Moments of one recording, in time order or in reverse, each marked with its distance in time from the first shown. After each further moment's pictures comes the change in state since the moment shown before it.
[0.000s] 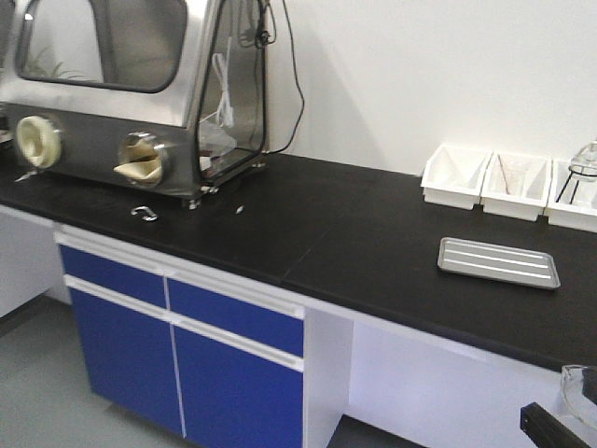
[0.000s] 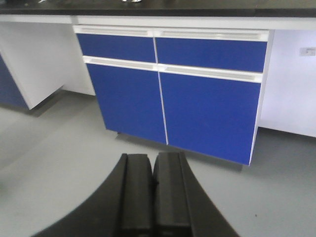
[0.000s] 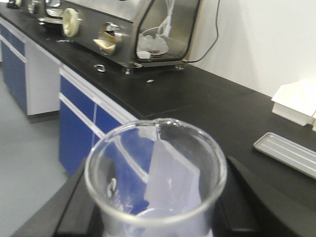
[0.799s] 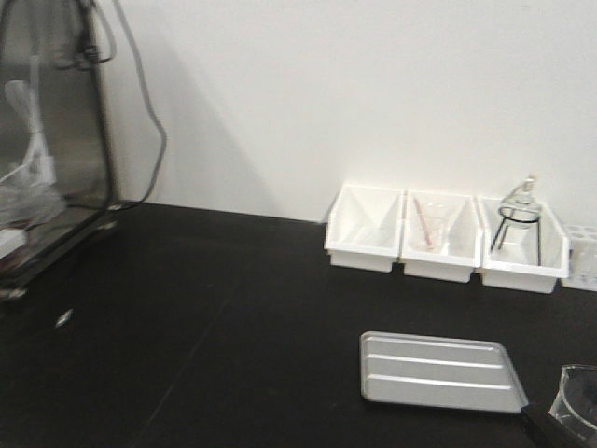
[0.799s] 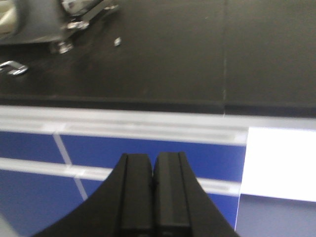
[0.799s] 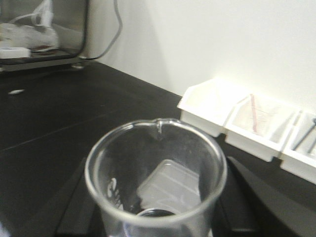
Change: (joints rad) left arm 0.000 0.000 0.000 0.000 0.000 0.000; right arm 0.000 0.000 0.000 0.000 0.000 0.000
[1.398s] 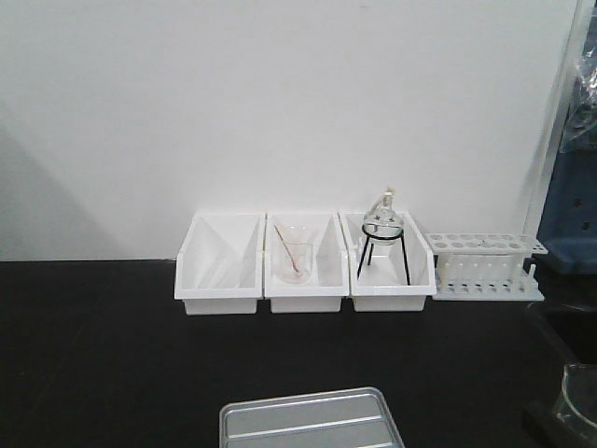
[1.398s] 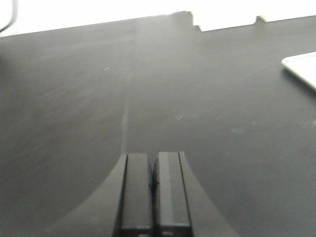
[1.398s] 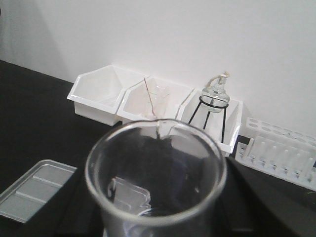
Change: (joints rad) left arm 0.000 0.000 0.000 0.000 0.000 0.000; right arm 0.000 0.001 0.000 0.000 0.000 0.000
